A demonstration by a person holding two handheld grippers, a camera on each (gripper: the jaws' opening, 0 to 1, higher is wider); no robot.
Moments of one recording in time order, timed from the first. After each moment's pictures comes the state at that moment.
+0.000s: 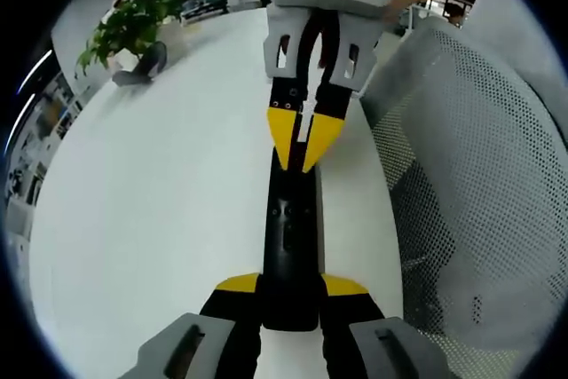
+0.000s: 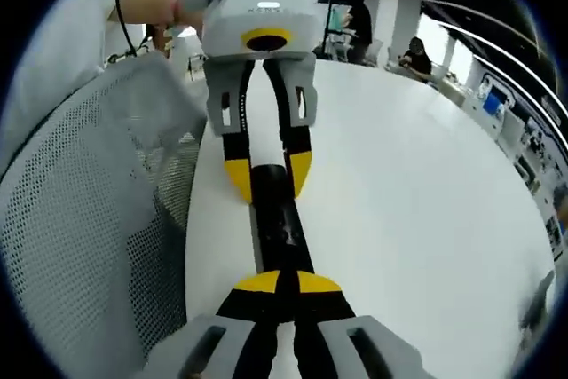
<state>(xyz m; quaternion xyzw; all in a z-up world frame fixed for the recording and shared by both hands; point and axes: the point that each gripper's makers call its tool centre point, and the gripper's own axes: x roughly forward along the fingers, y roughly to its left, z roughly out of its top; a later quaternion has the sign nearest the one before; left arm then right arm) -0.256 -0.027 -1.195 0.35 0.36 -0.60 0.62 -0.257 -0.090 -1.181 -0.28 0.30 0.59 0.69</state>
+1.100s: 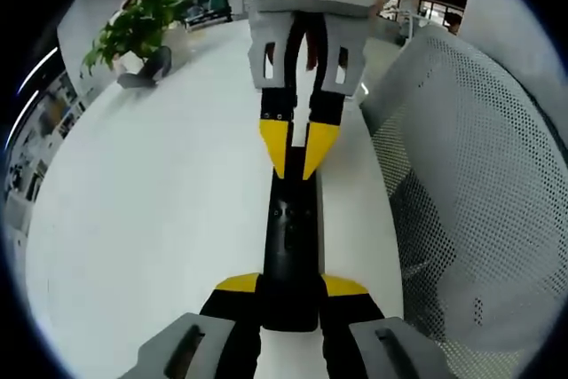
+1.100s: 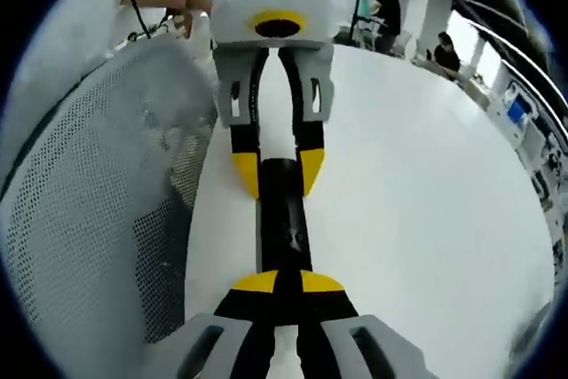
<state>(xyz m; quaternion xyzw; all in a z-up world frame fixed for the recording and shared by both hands) -0.254 -0.027 -1.196 0.33 0.35 -0.60 0.64 -0.256 -0.086 -1.181 -0.26 0.30 0.62 0.68</state>
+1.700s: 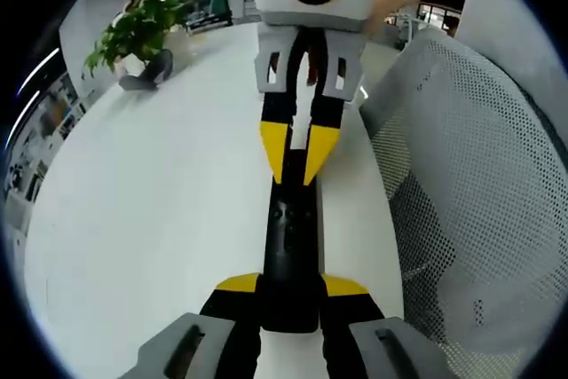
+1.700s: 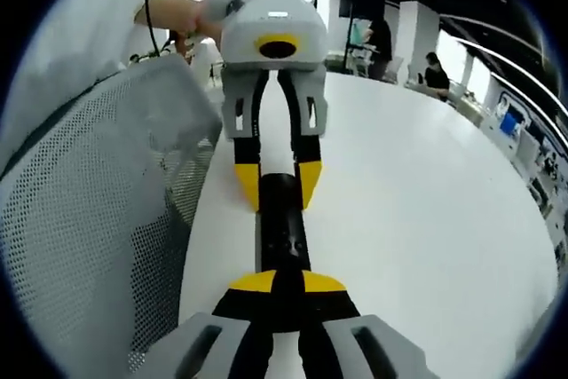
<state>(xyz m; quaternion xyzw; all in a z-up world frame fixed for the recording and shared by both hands) -0.255 -0.029 -1.195 0.33 0.34 -0.61 0.64 -0.258 -0.081 -1.181 -0.31 0.27 0.65 0.64</state>
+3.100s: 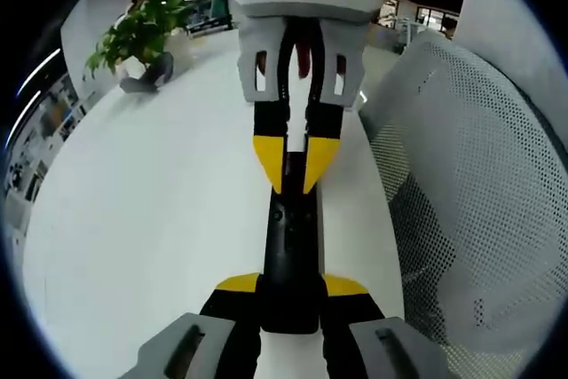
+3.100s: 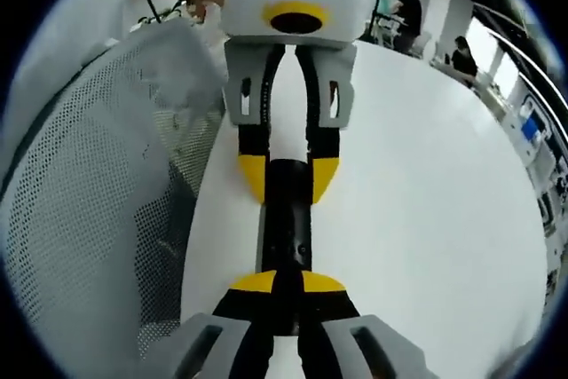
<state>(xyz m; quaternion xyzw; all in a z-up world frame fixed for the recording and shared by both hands) -0.255 -0.029 -1.194 0.32 0.34 -0.61 0.64 -0.258 -0.075 -1.185 -0.40 0.35 0.63 0.57</state>
